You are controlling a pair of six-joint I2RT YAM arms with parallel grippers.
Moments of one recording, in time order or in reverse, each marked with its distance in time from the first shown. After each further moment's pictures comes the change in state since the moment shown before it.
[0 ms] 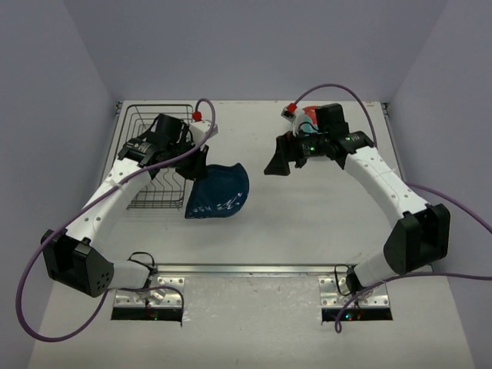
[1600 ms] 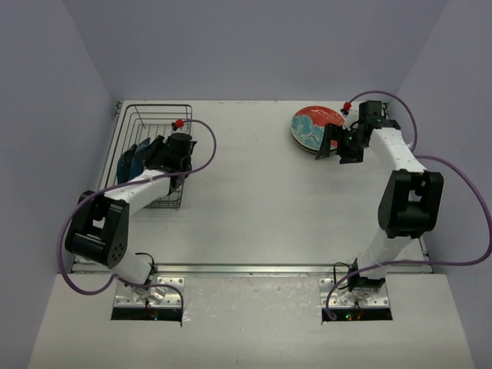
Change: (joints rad) left arm 0.025 0.207 -0.412 0.925 -1.478 0.462; right arm -0.407 0.285 0.116 -0.160 0.403 0.078
